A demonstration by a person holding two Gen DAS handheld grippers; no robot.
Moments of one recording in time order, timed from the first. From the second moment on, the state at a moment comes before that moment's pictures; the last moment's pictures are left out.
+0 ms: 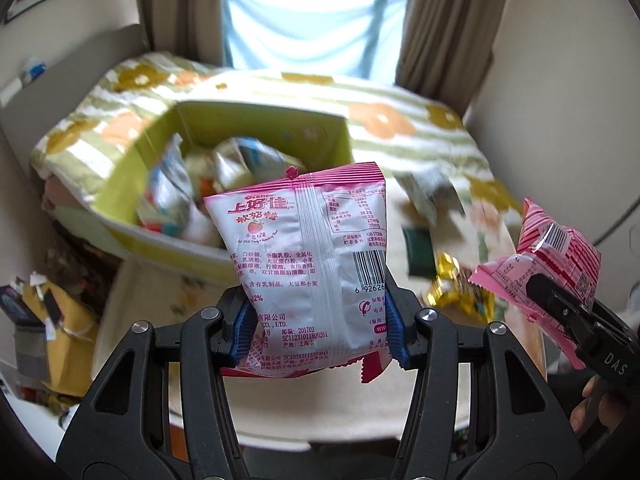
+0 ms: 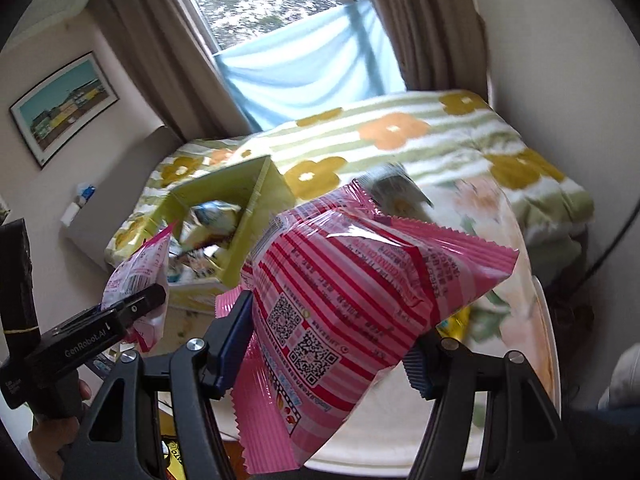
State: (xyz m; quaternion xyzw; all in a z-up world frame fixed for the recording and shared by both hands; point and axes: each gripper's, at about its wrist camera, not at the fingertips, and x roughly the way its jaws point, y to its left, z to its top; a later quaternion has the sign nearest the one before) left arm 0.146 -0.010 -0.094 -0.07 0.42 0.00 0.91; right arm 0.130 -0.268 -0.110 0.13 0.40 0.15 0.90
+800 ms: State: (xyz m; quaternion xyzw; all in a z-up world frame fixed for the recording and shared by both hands) left arm 0.285 0.120 -0.128 -0.03 0.47 -0.06 0.88; right arm 0.260 -0.117 -0.107 0.11 0.41 0.15 0.89
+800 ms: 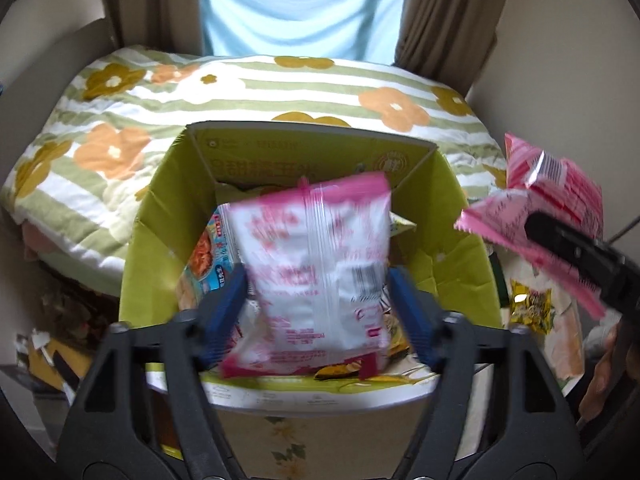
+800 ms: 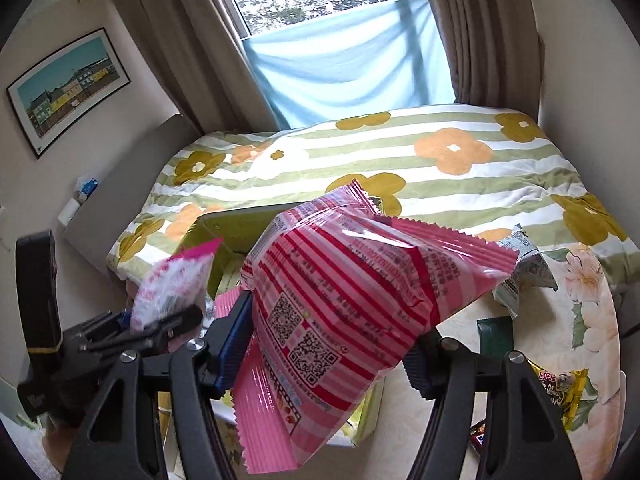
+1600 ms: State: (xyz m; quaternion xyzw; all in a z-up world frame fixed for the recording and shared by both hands) left arm 0.254 0.165 -0.119 -0.05 0.45 -0.02 0.89; right arm 0.297 -0.062 -0.132 0.05 0.48 0.21 0.85
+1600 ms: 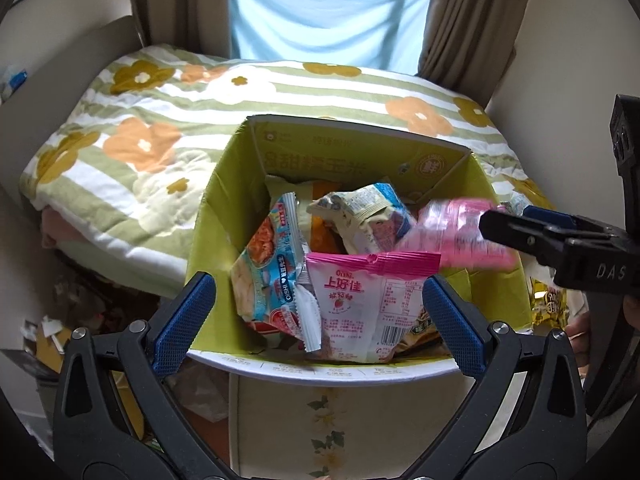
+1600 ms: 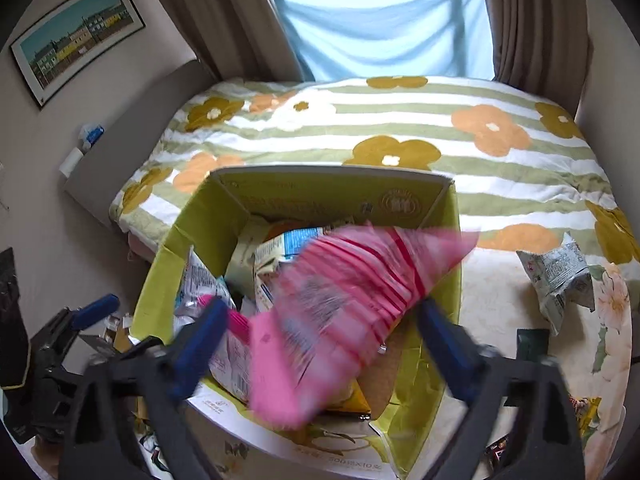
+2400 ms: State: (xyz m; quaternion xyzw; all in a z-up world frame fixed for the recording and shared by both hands) left arm 0.228 0.121 -0.089 -0.05 0.44 -0.07 0.89; right arm 0.231 -0.139 -0.076 0.03 0.42 0.15 0.89
